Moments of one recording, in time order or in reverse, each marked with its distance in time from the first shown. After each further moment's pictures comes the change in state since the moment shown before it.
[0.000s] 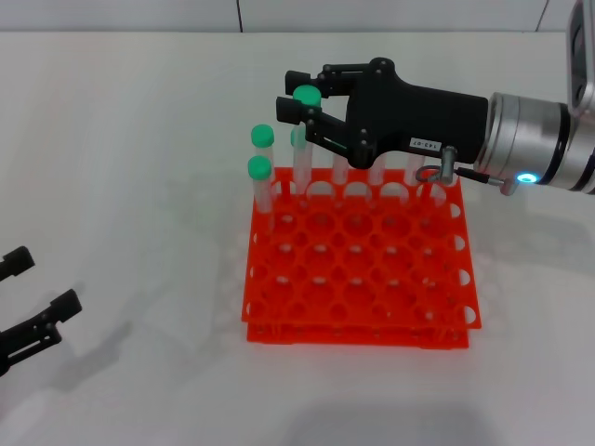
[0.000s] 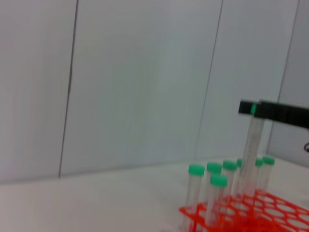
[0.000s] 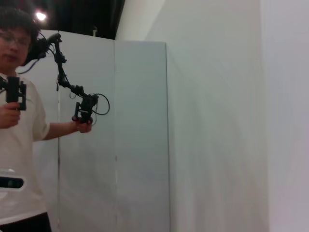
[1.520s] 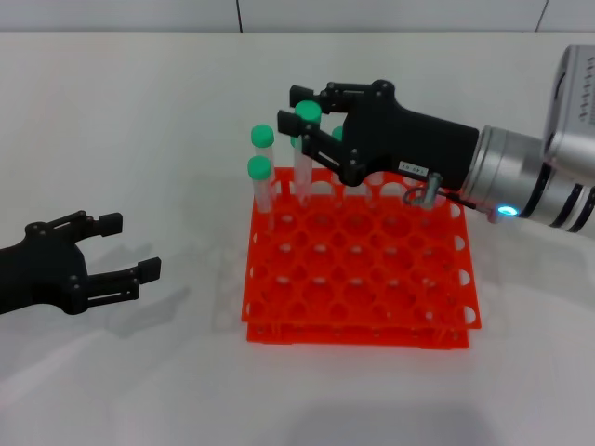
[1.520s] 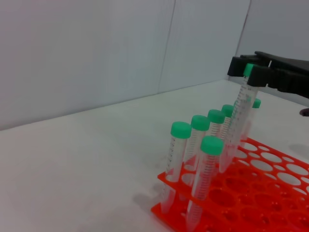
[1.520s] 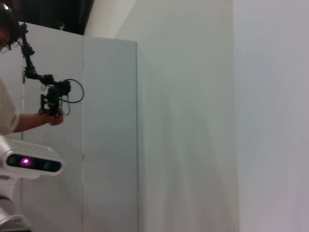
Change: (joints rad) left arm -0.229 -0.007 0.078 0.161 0.302 -0.107 -0.278; right arm 0.015 0.000 0.307 0.212 -0.182 0.062 -0.233
